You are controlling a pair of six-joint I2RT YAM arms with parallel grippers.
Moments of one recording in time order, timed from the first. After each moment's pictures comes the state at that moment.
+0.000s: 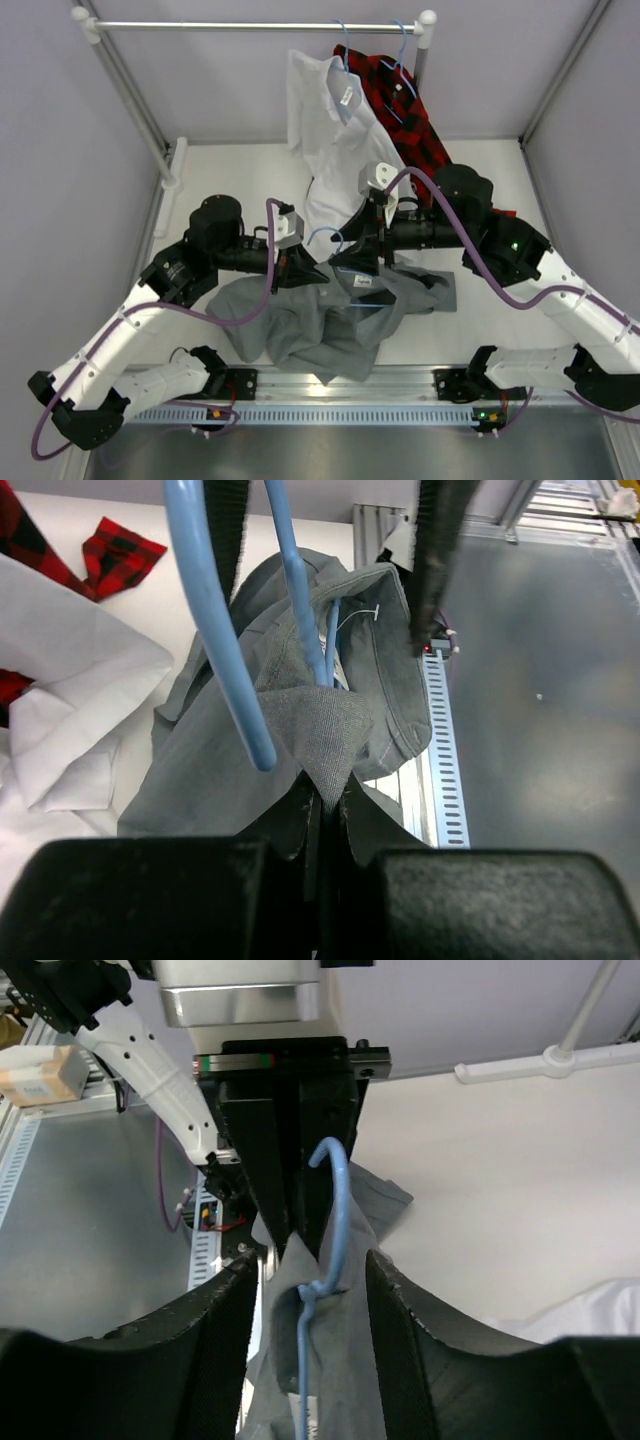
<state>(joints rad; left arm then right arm) -0.72 0.95 1.17 -0.52 0.83 0.13 0.96 1.15 1.51 -0.56 -0.53 -0.04</state>
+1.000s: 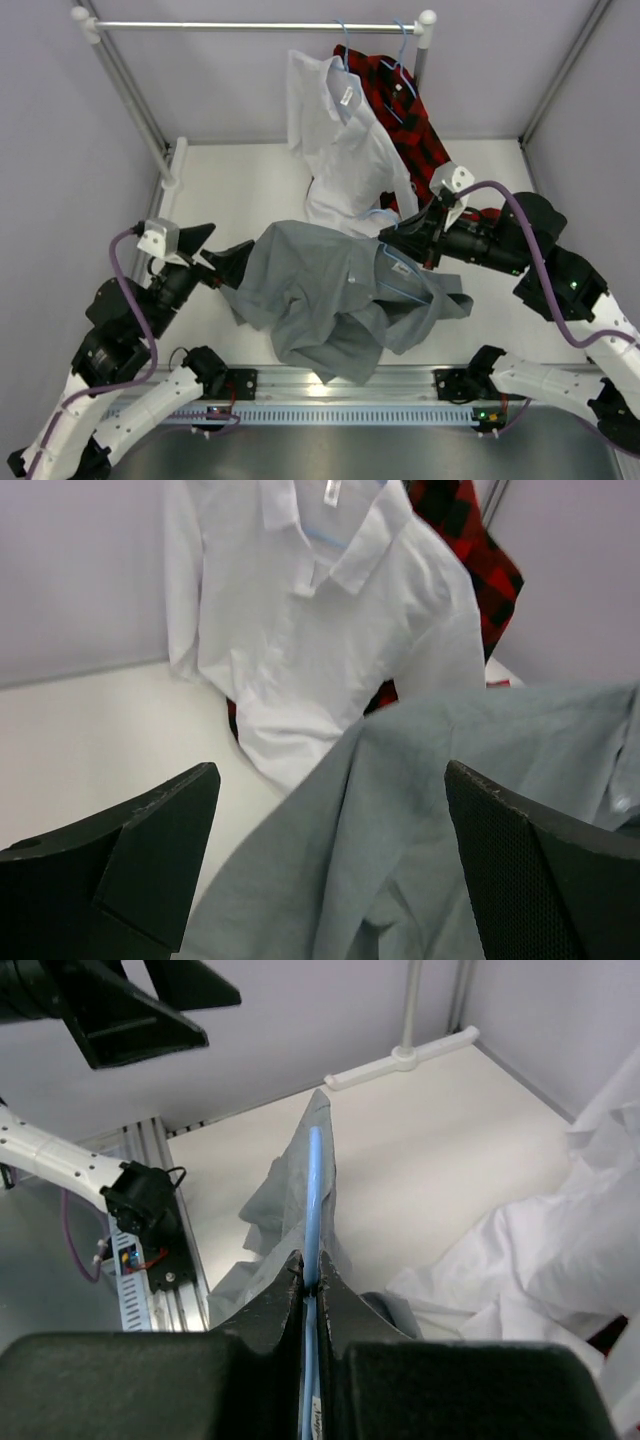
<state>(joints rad) -0.72 0.45 1.02 -0.44 -0.20 -0.13 0.83 0.88 1.30 -0.49 -0.35 0.03</state>
